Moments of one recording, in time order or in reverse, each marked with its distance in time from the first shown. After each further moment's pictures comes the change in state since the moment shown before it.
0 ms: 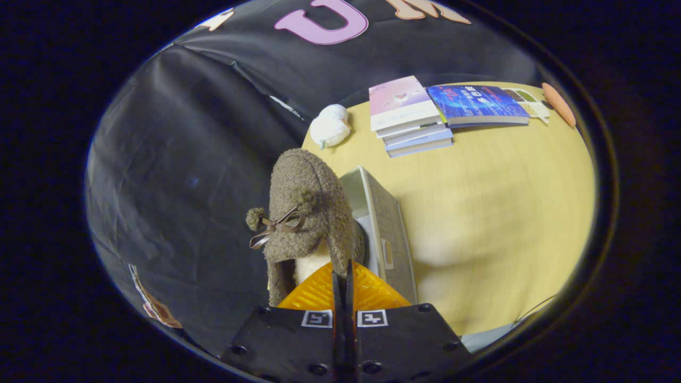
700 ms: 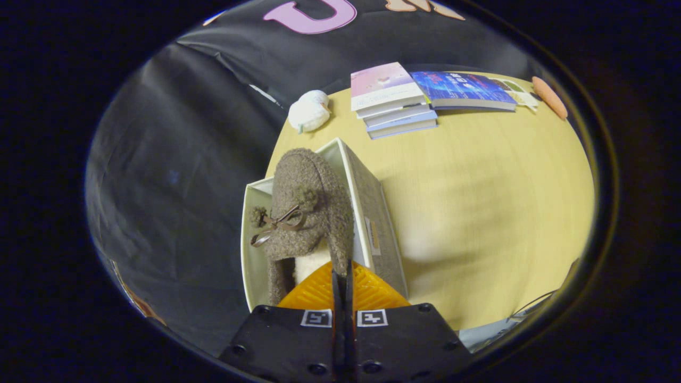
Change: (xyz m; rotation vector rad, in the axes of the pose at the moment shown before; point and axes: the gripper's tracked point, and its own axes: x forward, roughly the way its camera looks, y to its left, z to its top) arm 0.022 -0.021 -0.022 0.018 0.031 -0.105
